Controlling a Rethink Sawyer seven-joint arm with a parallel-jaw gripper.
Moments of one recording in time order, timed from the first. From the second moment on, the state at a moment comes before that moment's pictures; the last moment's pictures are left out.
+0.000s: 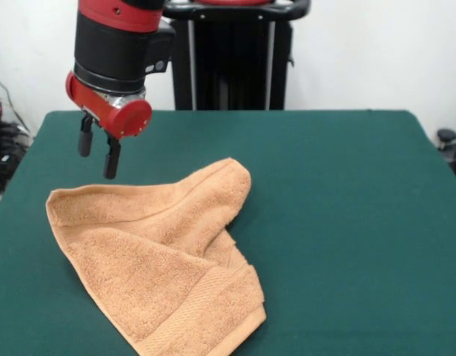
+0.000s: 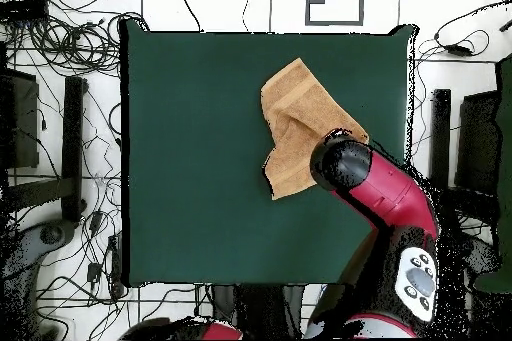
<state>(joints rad) -0.14 -0.47 -0.42 1.54 0.34 0.39 1.91</state>
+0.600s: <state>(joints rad) -0.14 -0.46 -0.41 1.54 0.34 0.33 1.91</state>
